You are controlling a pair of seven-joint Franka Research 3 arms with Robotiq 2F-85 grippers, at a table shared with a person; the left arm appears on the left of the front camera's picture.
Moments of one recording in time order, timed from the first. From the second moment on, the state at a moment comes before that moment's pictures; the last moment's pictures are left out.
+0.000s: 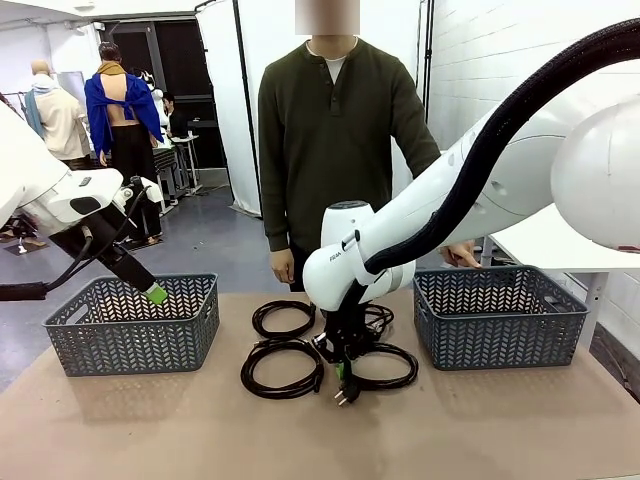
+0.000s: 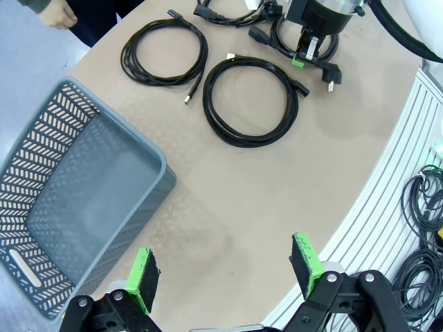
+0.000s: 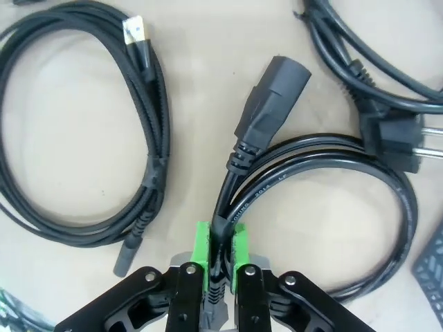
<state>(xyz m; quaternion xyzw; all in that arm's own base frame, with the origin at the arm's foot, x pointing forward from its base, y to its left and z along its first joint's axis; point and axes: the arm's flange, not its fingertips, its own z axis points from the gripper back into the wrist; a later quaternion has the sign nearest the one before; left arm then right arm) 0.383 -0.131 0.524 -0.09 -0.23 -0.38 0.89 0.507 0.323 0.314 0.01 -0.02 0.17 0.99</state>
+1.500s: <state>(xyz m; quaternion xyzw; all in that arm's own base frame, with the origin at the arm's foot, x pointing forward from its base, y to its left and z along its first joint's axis) 0.383 -0.132 0.524 -0.09 -0.23 -0.38 0.89 0.465 0.300 0.508 -0.03 0.06 0.59 0.80</state>
